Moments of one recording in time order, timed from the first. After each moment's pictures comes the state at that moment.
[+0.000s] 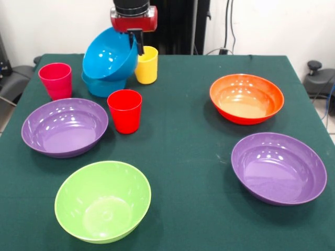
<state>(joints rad) -0.77 -0.75 0.29 2.10 -0.50 0.38 1.74</state>
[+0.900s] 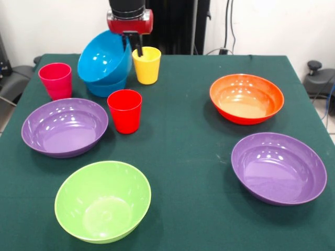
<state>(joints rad) -0.77 -0.71 0.24 2.10 -0.50 0.34 1.74</state>
